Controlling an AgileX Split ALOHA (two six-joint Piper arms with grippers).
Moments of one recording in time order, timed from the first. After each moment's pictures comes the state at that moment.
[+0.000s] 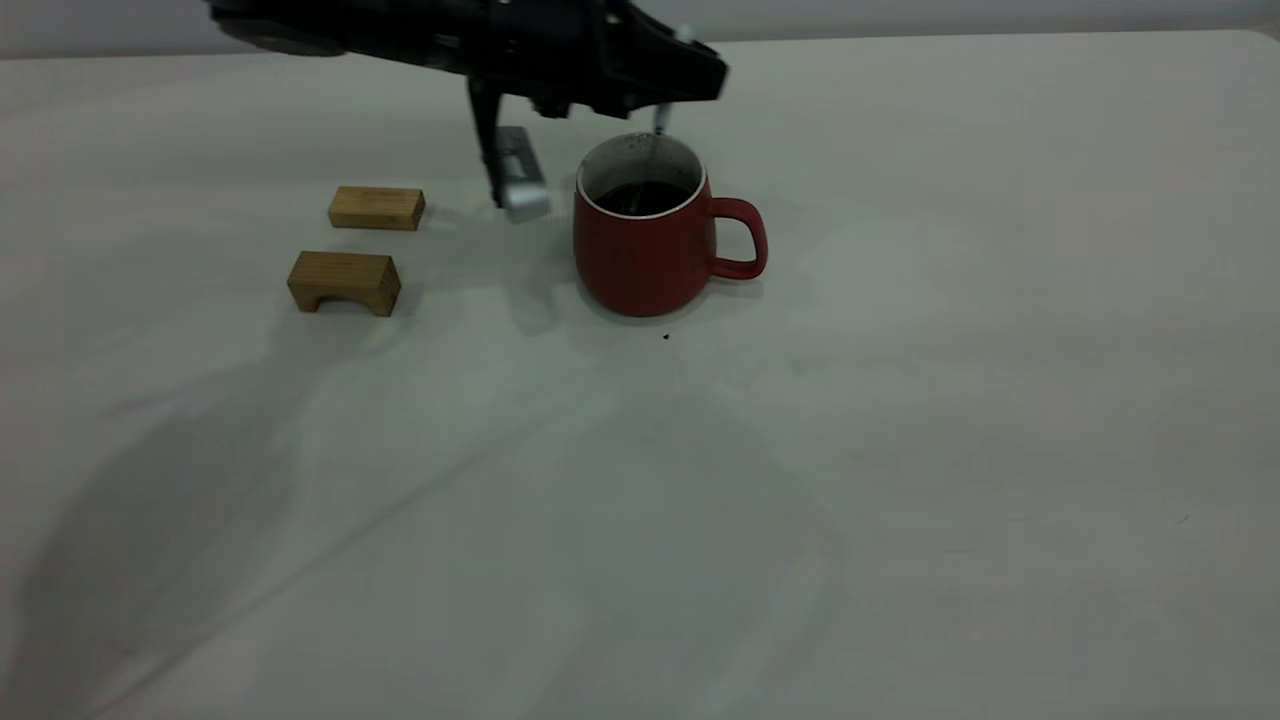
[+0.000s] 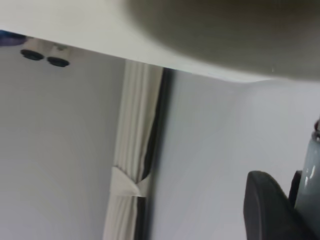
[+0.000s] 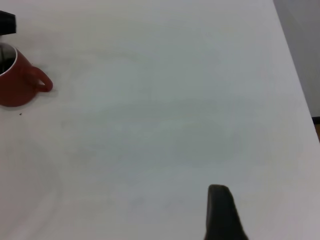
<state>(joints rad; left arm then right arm) -0.28 2.61 -1.74 -1.64 0.81 -1.02 0.08 0.02 -0.47 -0.07 1.13 0.12</state>
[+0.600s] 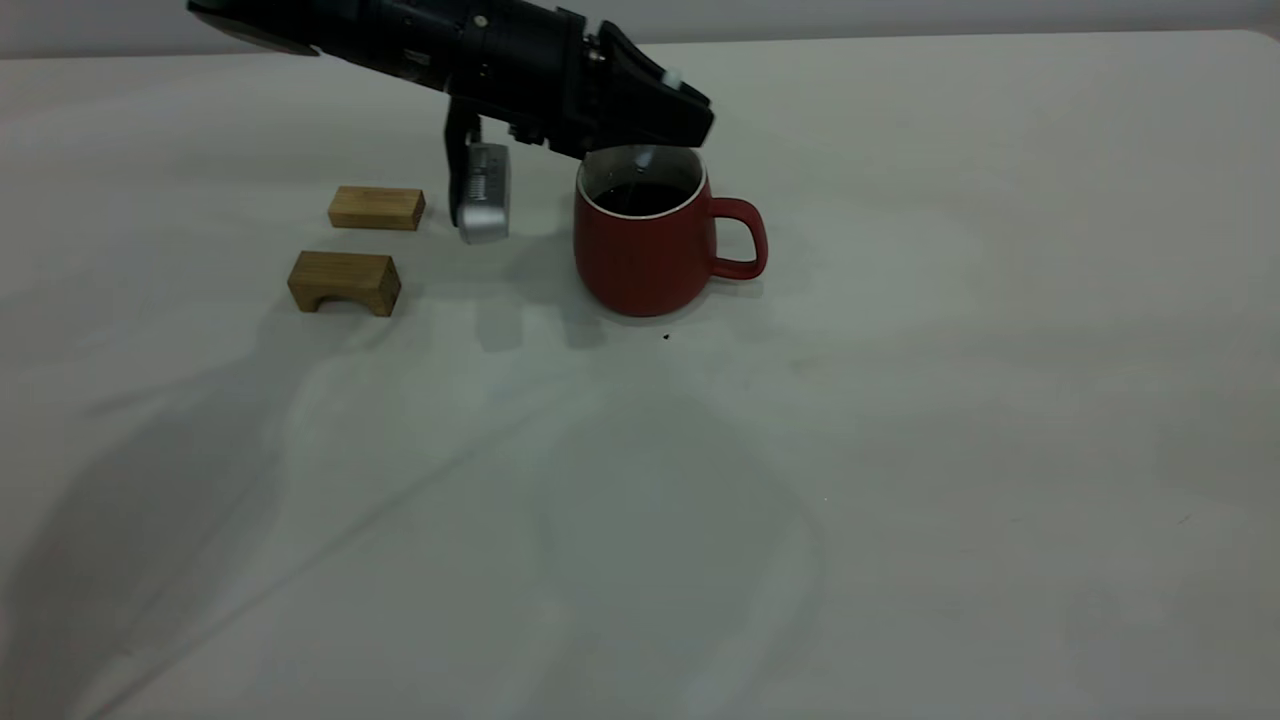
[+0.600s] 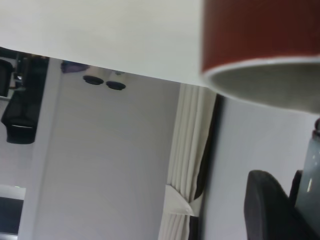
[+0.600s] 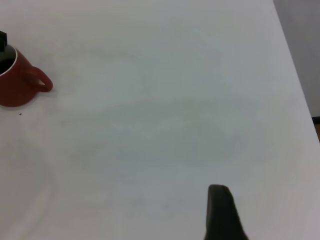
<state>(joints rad) -0.23 2.61 -1.74 -1.46 0.92 -1.03 0.08 0.02 -0.47 -0.07 1.13 0.12</state>
